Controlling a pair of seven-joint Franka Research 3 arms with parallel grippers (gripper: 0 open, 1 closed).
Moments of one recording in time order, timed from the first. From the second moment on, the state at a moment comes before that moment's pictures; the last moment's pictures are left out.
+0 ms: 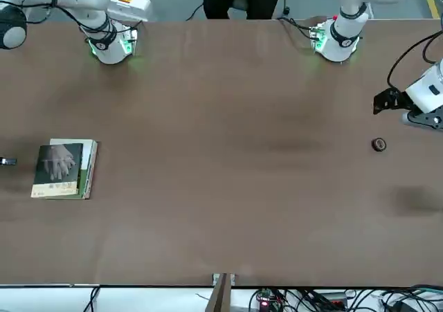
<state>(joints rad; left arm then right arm) -0.19 -0.03 0.08 -1.79 -0.04 1.70 0.12 -0.31 0.86 -0.43 -1.24 0.87 1.38 -0.60</state>
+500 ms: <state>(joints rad) -0.19 -0.03 0.08 -1.79 -0.04 1.70 0.12 -0.22 0.80 -0.43 -1.24 0.81 1.48 -0.43</state>
